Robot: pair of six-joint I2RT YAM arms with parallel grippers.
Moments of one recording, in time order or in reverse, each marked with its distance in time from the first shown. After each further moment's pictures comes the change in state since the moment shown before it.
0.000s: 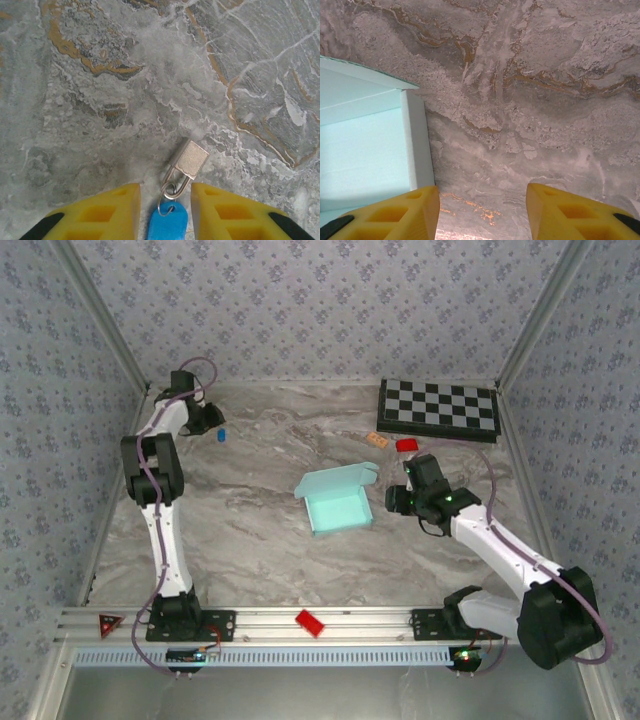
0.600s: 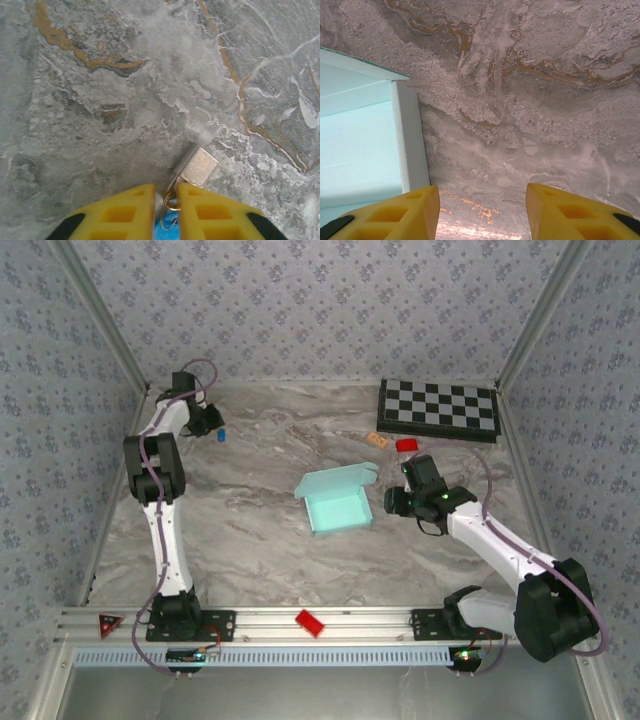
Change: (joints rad) left arm 0.002 0.043 0.045 -0.035 0.019 -0.011; right arm 0.000 0.037 0.000 -0.001 -0.006 0.000
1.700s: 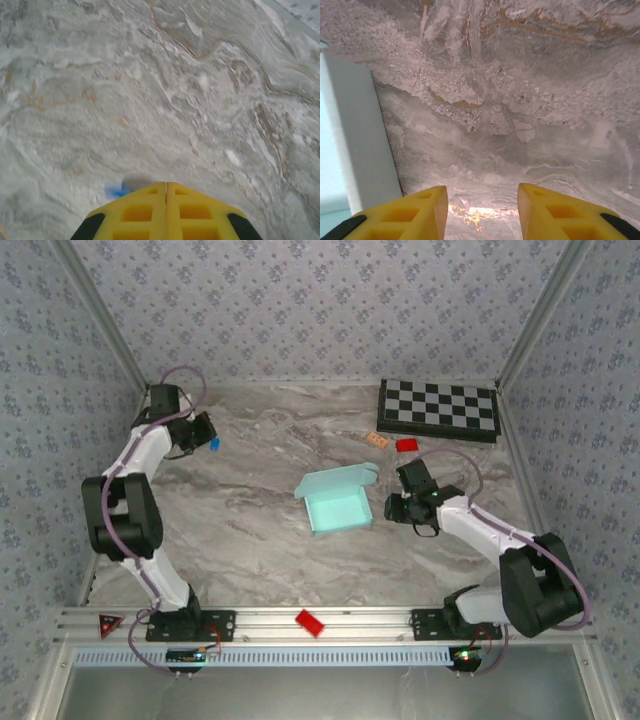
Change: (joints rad) left arm -0.018 -0.706 -0.710 0.163 0.071 -0.016; right arm -0.008 0.141 -0.036 0.049 -0.016 0.058
